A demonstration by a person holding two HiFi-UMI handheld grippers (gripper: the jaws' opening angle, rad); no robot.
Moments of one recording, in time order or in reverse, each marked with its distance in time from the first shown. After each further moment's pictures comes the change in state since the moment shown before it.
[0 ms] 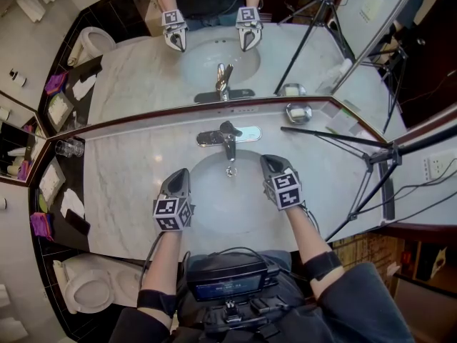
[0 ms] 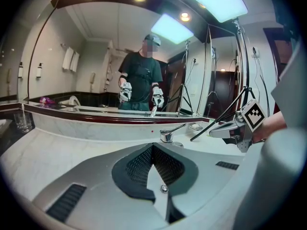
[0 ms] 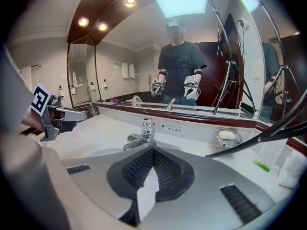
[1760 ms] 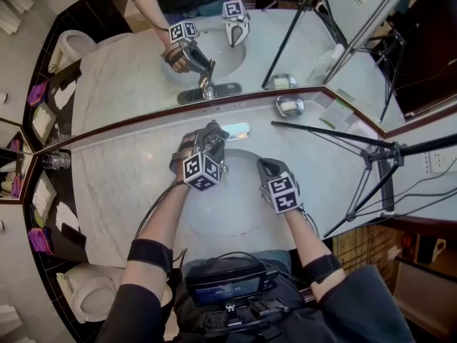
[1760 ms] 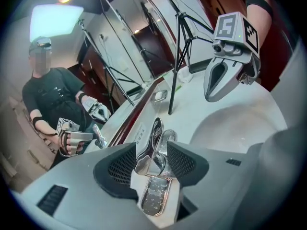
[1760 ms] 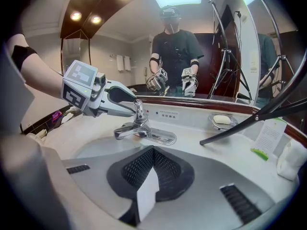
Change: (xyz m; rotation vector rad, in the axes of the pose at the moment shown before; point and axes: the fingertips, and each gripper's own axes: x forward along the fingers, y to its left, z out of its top) left arm 0.178 -0.115 0.008 1.002 0.168 -0.346; right arm 0.007 -0.019 -0.038 0.030 0.087 -0.026
